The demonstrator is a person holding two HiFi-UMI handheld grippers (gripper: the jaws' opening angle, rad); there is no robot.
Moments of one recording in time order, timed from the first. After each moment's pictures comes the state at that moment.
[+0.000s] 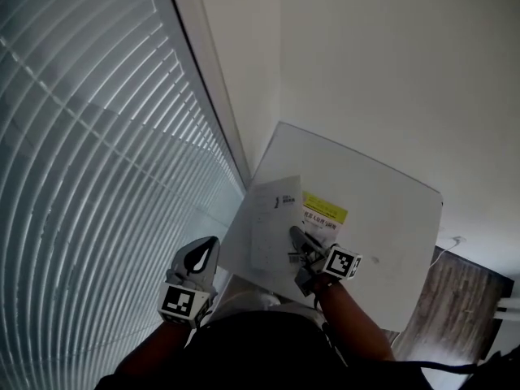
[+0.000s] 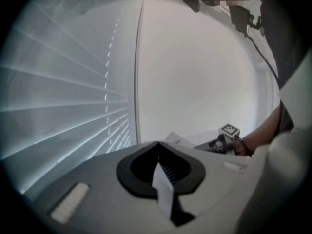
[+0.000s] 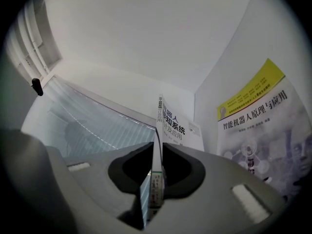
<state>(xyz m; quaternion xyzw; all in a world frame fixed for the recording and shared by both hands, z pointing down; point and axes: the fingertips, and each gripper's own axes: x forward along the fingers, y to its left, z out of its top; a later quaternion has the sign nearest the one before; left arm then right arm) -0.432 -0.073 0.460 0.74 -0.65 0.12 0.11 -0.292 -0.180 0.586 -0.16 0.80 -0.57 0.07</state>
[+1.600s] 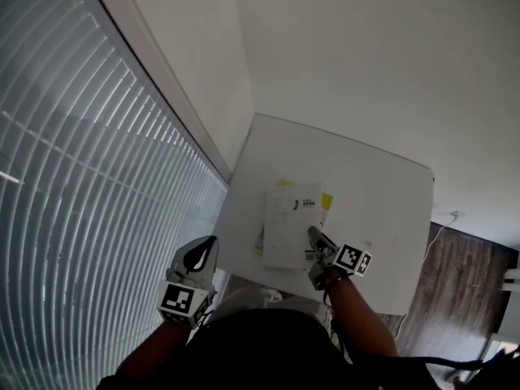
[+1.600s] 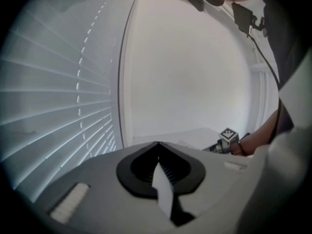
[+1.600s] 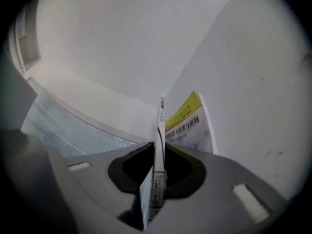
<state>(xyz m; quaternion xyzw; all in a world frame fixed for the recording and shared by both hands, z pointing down) -0.412 -0.073 0.462 0.77 -0.61 0.14 0.13 -0.199 -0.183 0.651 -0.31 0.75 -0.58 0.03</state>
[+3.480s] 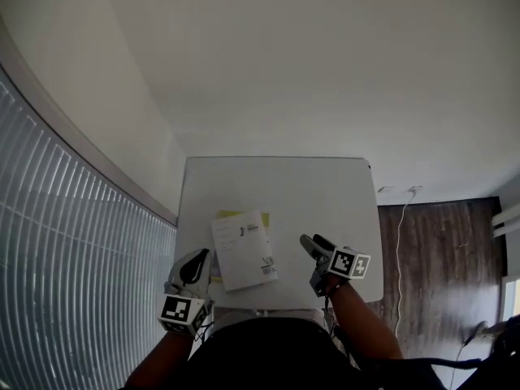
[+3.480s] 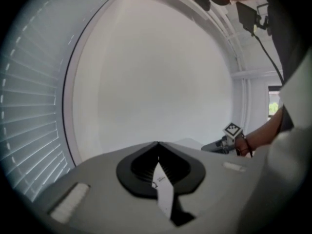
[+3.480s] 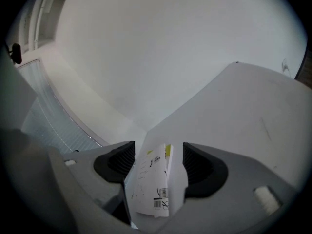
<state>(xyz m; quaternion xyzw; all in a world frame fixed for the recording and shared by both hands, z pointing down) -0.297 -0.130 0.441 0.84 -0.53 0.10 0.09 -0.041 -0.198 0.594 -0.42 0.77 -0.47 0.03</state>
